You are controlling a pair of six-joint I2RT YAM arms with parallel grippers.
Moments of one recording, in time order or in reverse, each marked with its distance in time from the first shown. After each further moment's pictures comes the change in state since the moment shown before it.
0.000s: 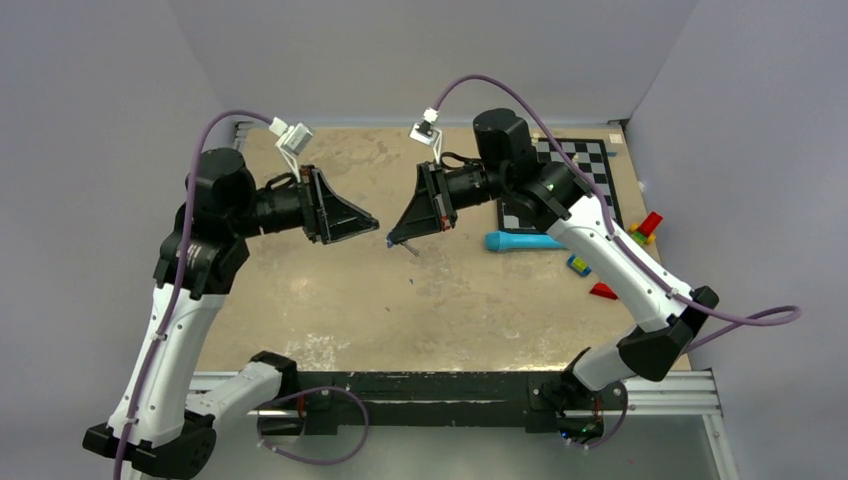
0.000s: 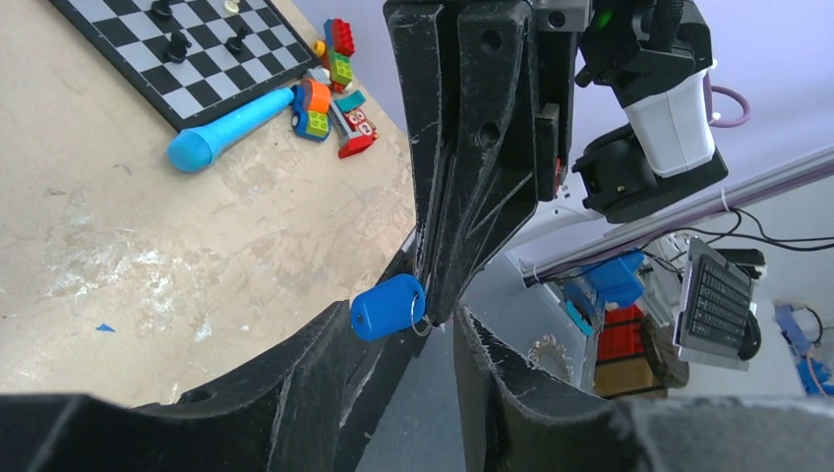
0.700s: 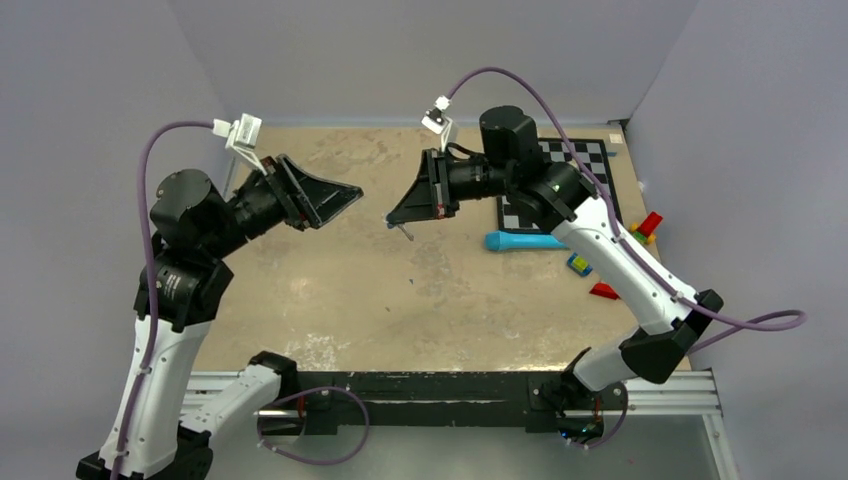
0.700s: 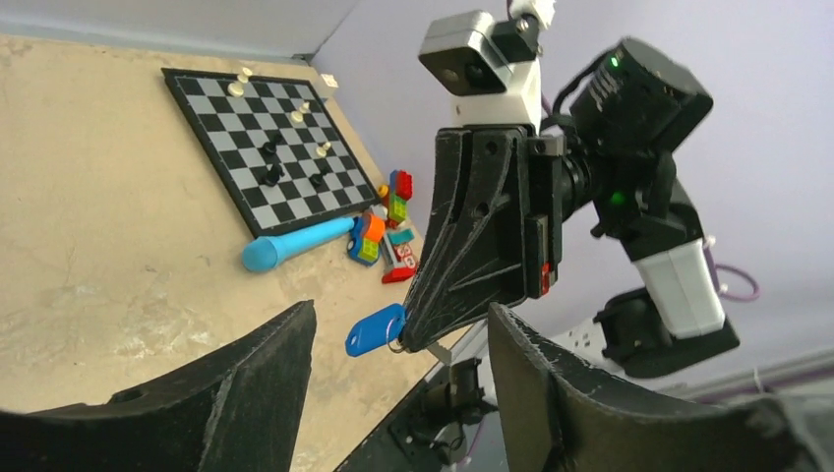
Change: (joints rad) left arm 0.000 -0.109 -0.039 0.134 -0.355 -0.204; right arm 0.002 -0.021 -0.009 0.059 0.217 0.117
